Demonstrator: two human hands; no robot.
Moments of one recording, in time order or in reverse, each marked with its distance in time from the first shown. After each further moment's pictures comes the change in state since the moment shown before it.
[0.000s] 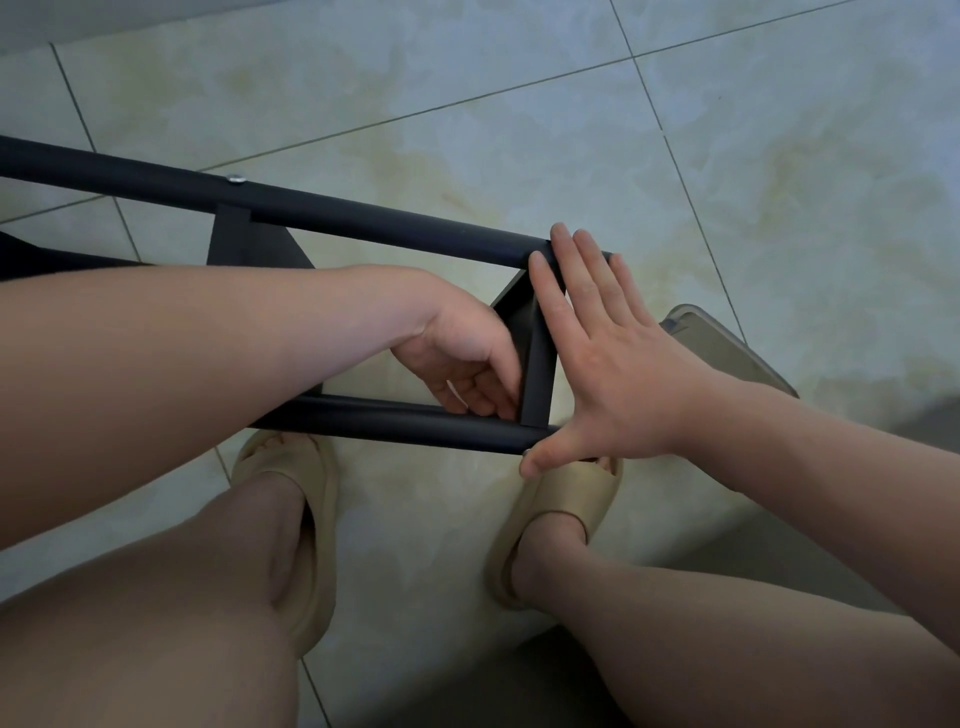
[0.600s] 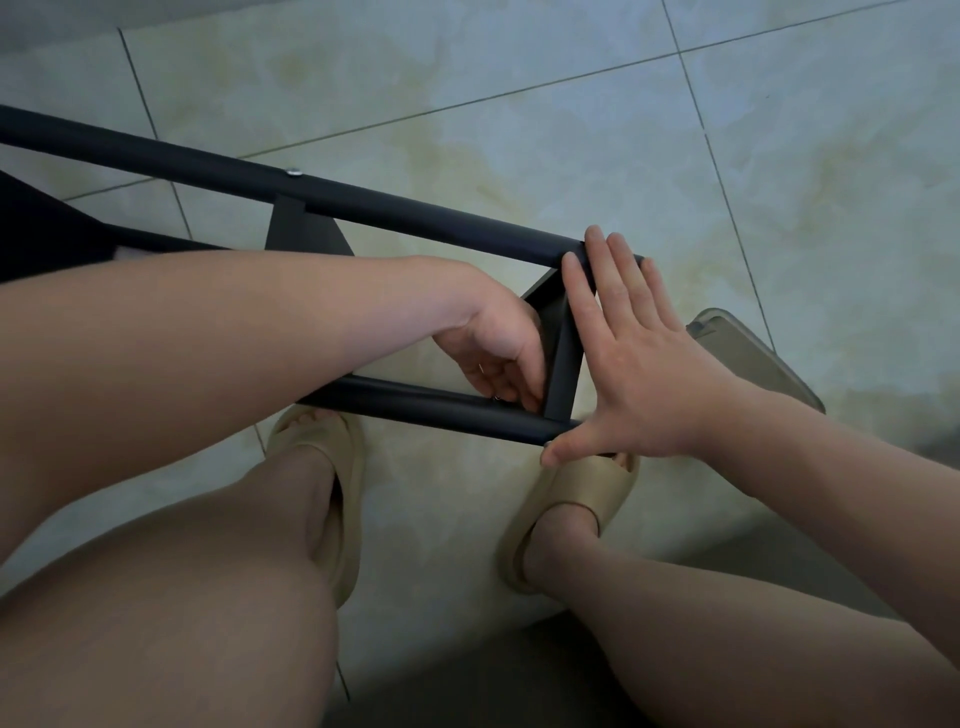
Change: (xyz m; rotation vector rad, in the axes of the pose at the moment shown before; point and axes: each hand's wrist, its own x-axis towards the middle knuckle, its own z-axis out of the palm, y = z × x) left_hand -0.003 0.005 0.003 0.070 0.058 0.009; right_hand 0.001 -0.001 0.001 -0.032 0.017 -0.007
